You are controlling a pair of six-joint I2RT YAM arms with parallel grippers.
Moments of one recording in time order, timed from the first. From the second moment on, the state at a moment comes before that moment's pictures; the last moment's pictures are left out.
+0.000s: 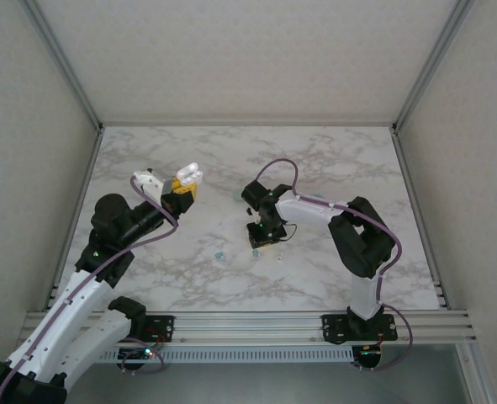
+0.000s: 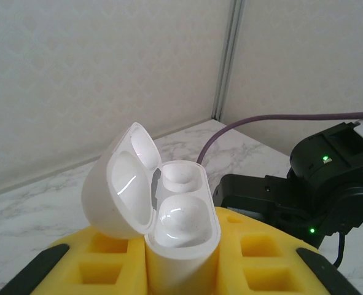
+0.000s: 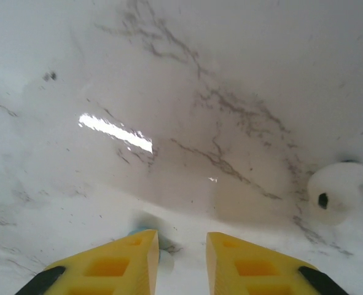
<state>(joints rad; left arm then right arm) -0.40 0.72 0.68 0.03 0.42 -0.08 0.79 1.90 1.29 -0.85 -0.16 0.41</state>
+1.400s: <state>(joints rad) -0.40 0.73 0.68 0.05 0.42 -0.08 0.89 2.02 1.41 -0.98 -0.09 0.37</state>
